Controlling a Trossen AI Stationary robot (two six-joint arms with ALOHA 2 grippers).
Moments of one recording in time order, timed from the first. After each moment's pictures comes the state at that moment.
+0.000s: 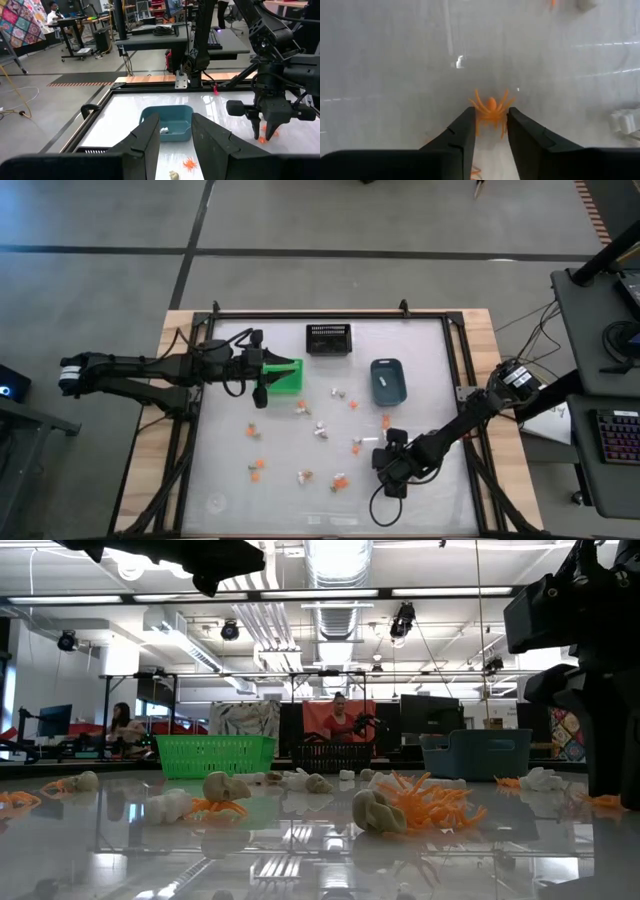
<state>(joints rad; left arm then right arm) 0.07 0.97 0.71 0.14 -0.07 0.09 0.60 1.75 0.96 -0.53 0.15 0.70</state>
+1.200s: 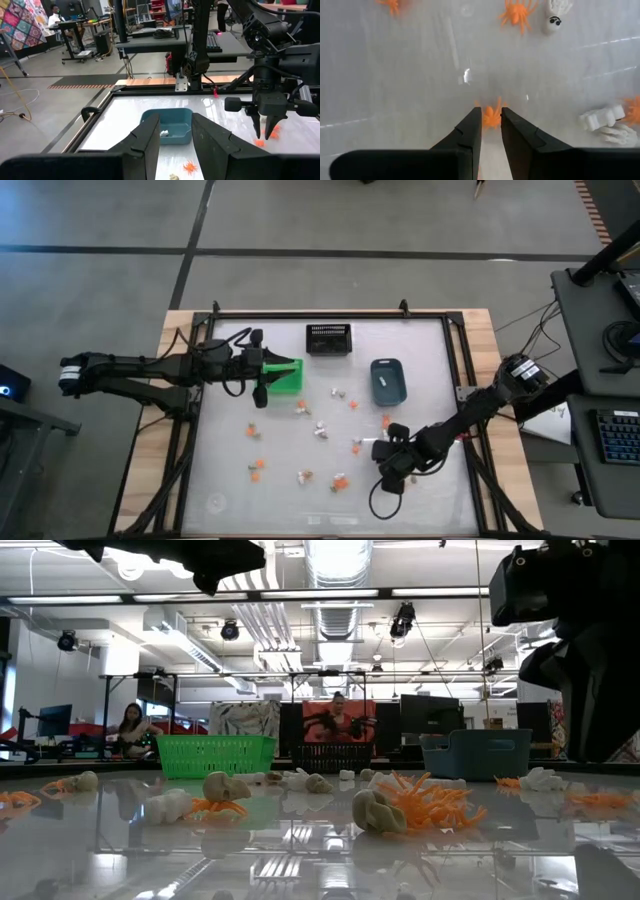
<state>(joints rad) 0.07 0.97 0.71 0.15 -0.07 0.09 0.57 1.66 0.96 -0.54 0.16 0.77</state>
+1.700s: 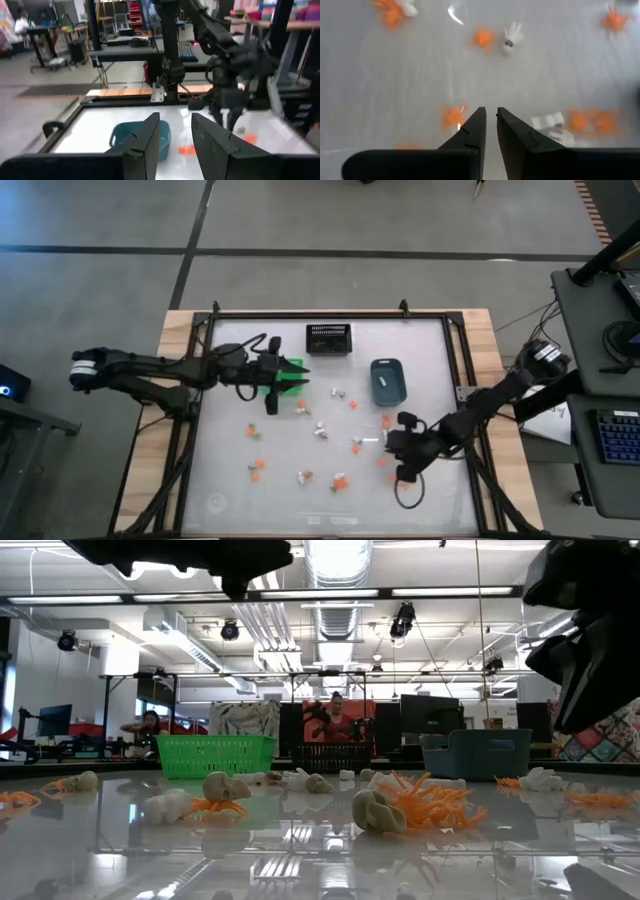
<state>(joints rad) 0.06 1.16 0.71 0.37 0.05 0.08 0.62 1.38 0.66 -0.30 0.34 0.62</state>
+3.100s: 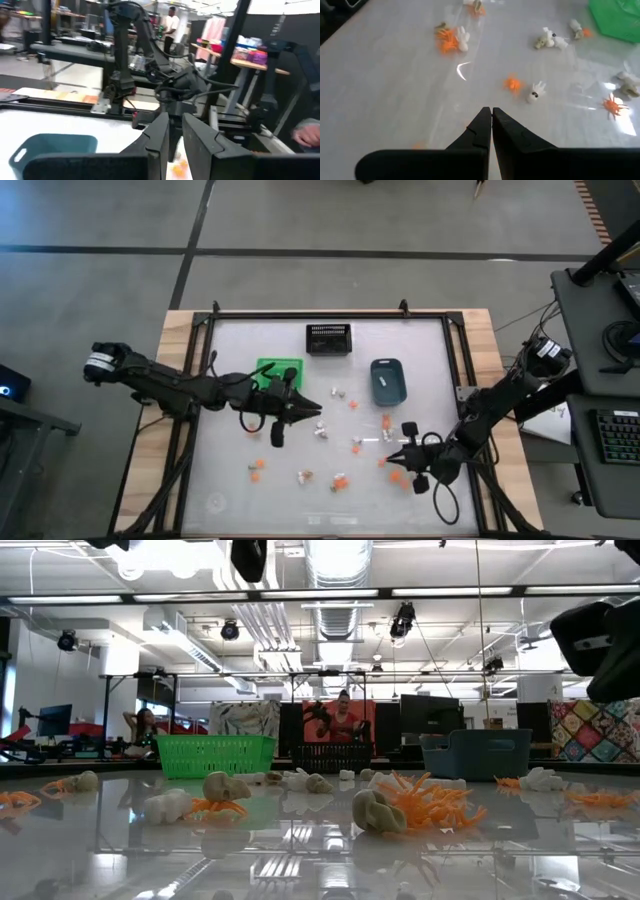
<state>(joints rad) -0.20 1.31 0.77 0.56 -0.09 -0.20 0.82 1.36 0.47 0.13 0.59 0.30</state>
